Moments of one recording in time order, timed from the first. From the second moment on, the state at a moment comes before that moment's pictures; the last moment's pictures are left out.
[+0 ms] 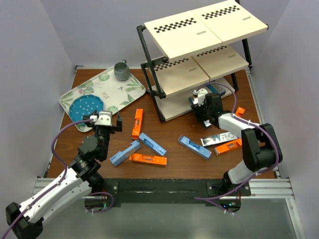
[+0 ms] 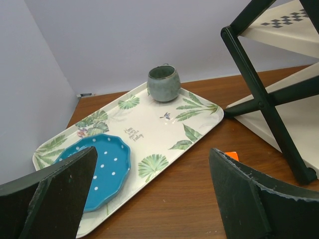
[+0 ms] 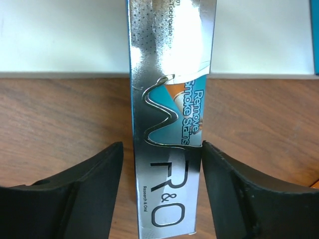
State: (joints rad) left arm -0.71 0.50 0.38 0.26 -0.71 0.25; right arm 0.26 1.58 0.84 -0.02 0.04 -0.24
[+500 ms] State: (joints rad) left arm -0.71 0.50 0.38 0.26 -0.69 0.24; right arm 0.17 1.37 0.63 0.06 -0.06 -0.16
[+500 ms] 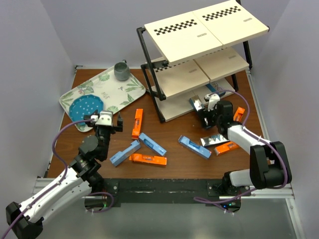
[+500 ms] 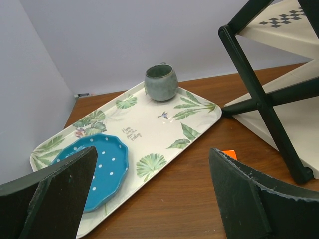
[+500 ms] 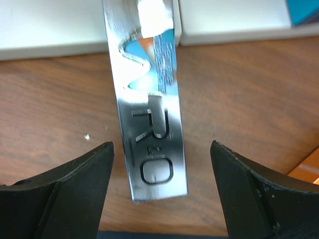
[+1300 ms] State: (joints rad) left arm -0.71 0.51 0.38 0.26 -0.68 0.24; right arm 0.11 1.41 0.61 0.04 -0.19 -0.15
